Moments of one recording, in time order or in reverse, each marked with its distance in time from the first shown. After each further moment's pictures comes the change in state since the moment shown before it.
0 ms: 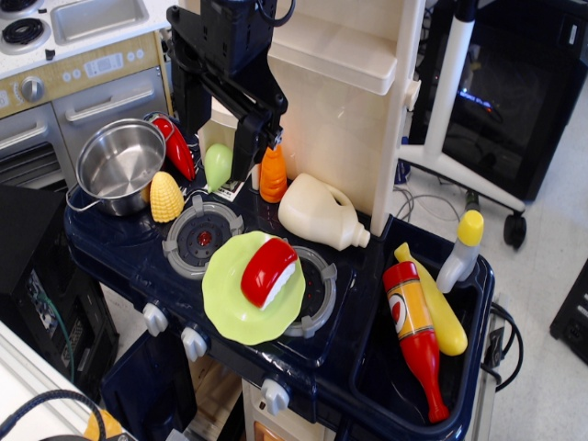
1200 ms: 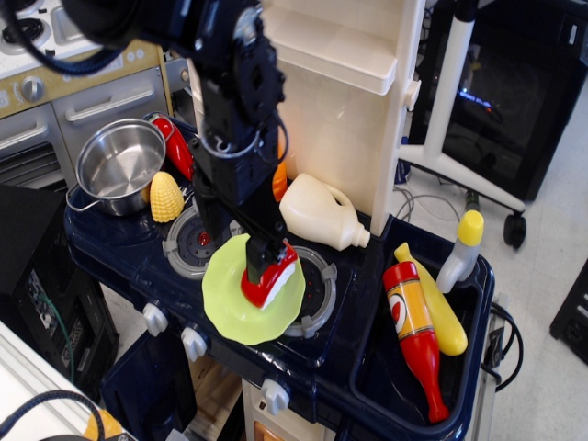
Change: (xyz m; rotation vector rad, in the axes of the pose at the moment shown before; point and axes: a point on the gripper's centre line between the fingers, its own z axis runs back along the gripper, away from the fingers) arm -0.007 -0.034 -0.067 -0.119 -0.124 -0.096
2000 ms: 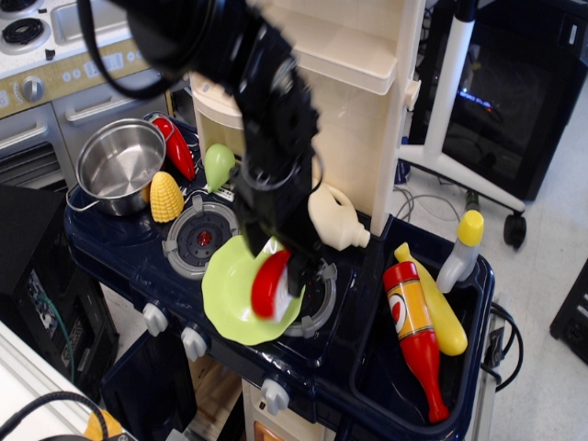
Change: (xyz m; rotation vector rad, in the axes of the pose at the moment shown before) arm 0.020 -0.021 -0.030 -0.051 -0.079 0.026
